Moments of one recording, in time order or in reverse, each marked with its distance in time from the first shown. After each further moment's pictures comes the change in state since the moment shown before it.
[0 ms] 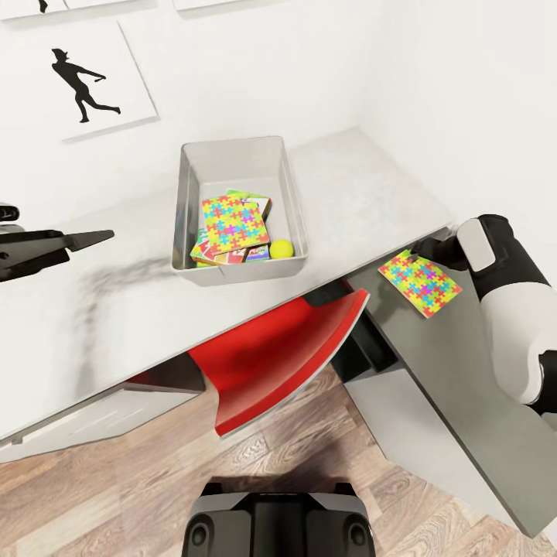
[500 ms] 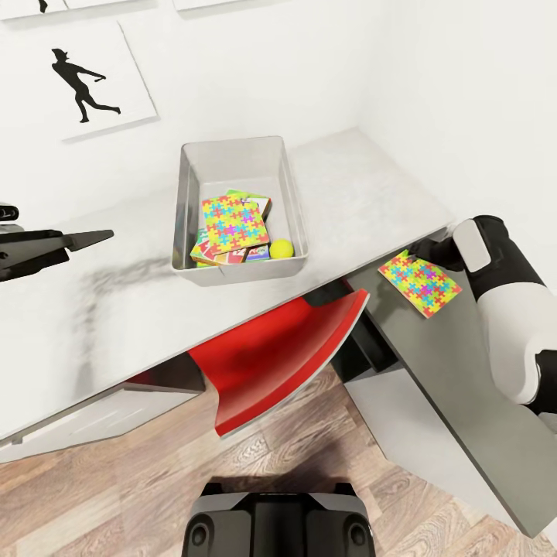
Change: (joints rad) left arm 0.000 0.001 0.000 0.000 0.003 0.000 0.000; right arm 0.000 0.011 0.001 0.009 0.010 0.000 0.000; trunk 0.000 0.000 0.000
